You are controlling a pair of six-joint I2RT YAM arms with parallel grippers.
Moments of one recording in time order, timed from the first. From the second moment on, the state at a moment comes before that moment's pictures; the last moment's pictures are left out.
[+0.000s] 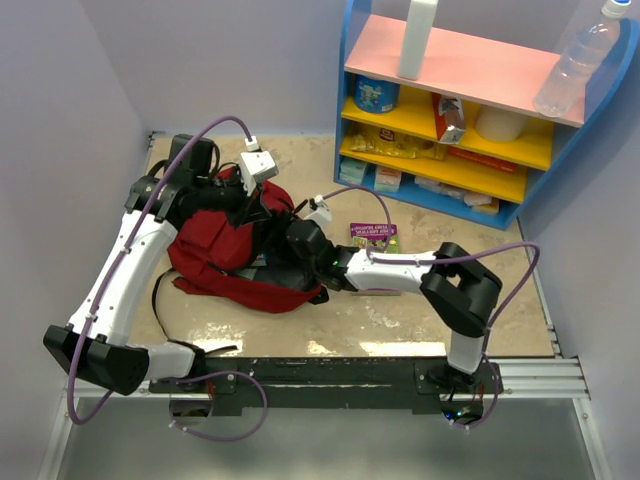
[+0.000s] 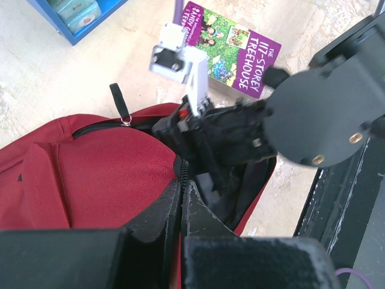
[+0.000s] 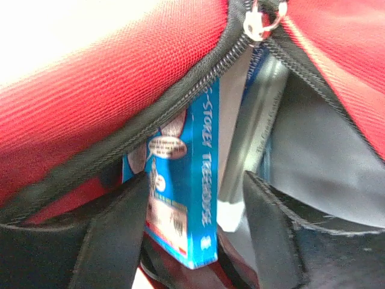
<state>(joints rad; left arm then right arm) -0.30 1.30 1.48 -0.96 0.68 0.50 1.02 1.85 1.15 0.27 0.36 1.23</state>
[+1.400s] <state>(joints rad) -0.30 1.30 1.49 -0.97 0.69 0.50 0.92 1.41 0.86 0.23 0.23 1.04</state>
